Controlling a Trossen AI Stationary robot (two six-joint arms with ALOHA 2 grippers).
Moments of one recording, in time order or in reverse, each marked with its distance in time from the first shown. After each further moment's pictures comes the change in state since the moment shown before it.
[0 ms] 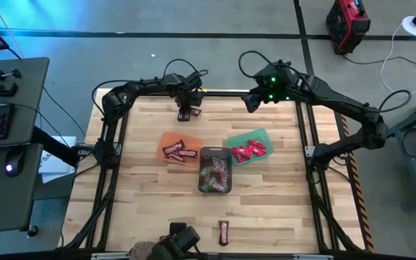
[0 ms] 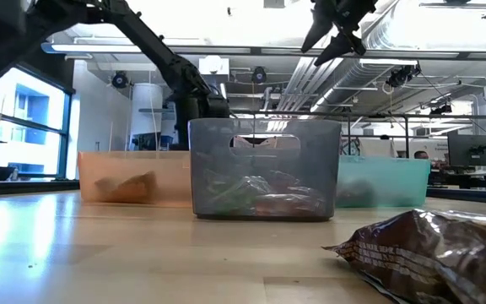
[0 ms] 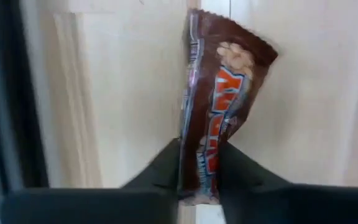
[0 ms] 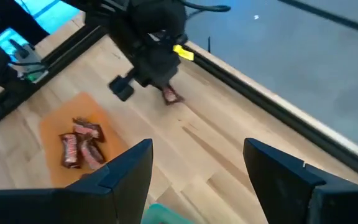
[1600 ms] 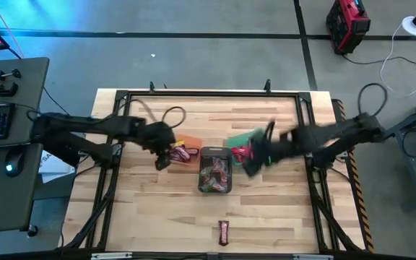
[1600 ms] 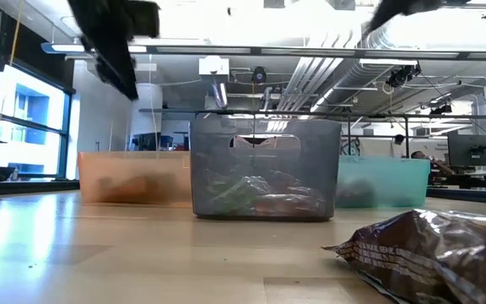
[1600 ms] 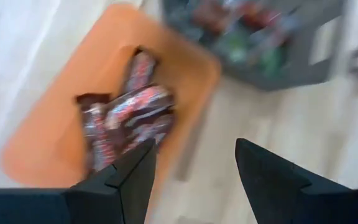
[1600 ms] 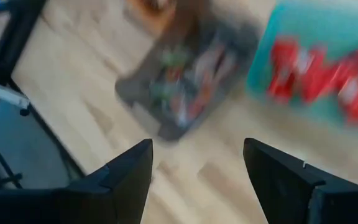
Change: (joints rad) left arm -0.654 -0.903 -0.572 0.012 -0.006 -1.022; right arm 0.712 0.058 0.000 -0.266 0.087 0.788
